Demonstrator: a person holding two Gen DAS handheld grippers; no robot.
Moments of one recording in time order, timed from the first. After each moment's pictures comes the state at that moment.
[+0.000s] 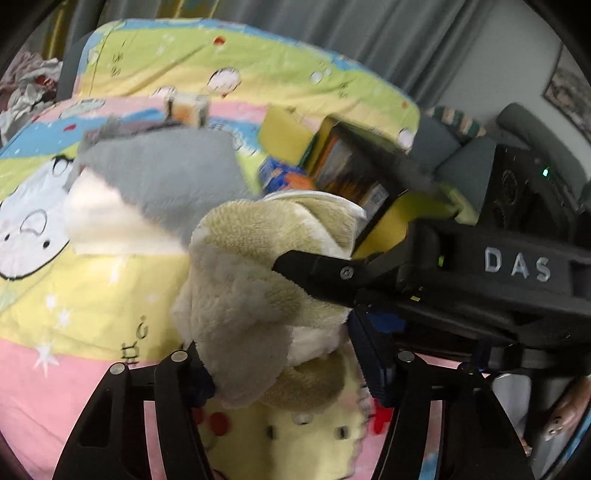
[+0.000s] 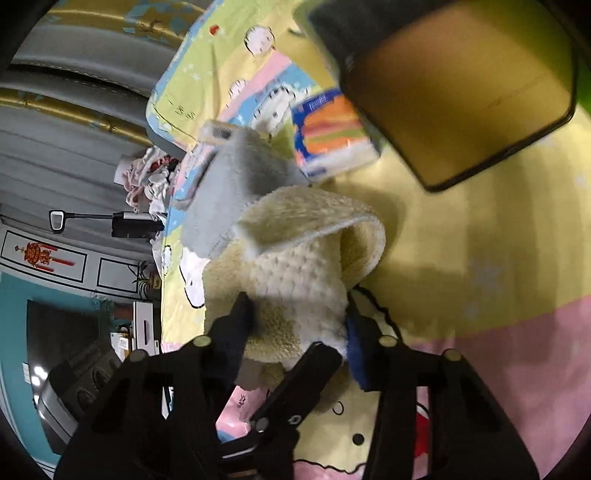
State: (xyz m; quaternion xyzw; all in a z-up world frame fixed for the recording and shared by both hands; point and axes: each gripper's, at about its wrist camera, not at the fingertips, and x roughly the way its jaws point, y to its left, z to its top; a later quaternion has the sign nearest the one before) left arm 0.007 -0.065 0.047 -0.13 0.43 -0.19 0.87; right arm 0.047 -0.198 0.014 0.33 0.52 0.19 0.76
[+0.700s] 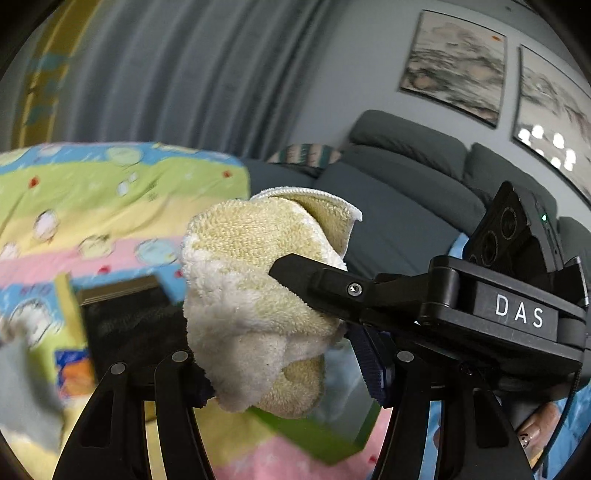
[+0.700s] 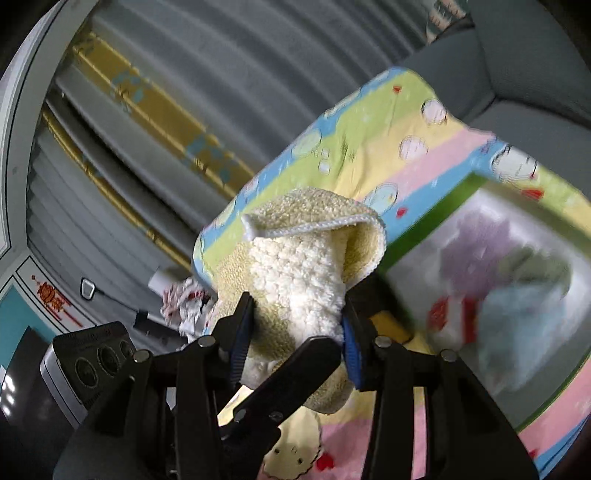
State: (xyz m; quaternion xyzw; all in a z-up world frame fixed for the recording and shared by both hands) left arm 0.019 -0.242 0.178 -0.07 0.26 -0.42 0.87; right arm -0.008 -0.384 0.162 0.35 0.26 0.13 0.89
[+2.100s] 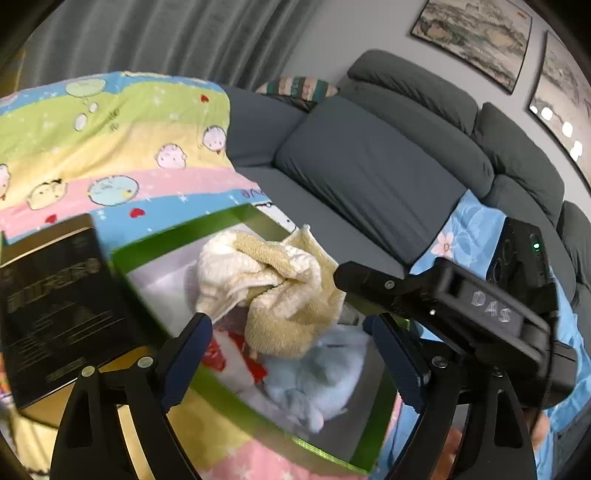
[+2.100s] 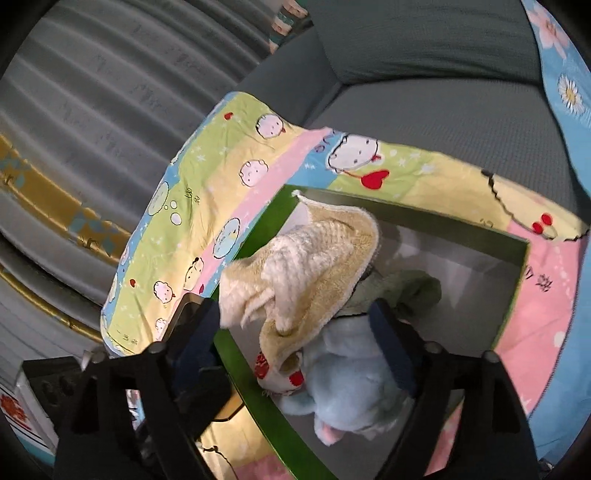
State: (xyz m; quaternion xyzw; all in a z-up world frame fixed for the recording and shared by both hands) left arm 0.053 -0.294 0.125 -0.05 0.38 -0.43 0.82; right arm -0.020 -0.466 0.093 0.40 0.31 -0.11 0.85
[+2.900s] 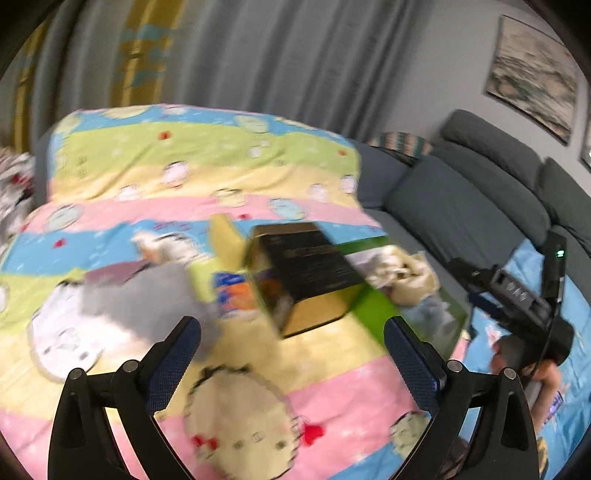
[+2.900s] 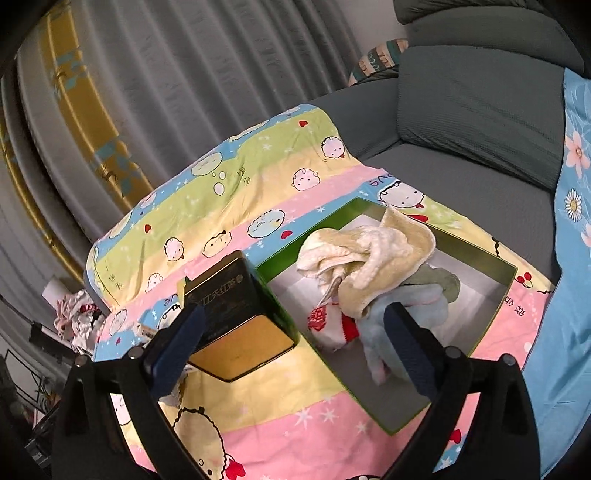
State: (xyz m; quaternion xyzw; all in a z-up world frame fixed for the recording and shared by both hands) left arm -0.011 -0.068 0.162 -0.08 0.35 -0.24 0.90; right arm -0.051 -0.364 0.149 0.23 0.29 -0.10 0.92
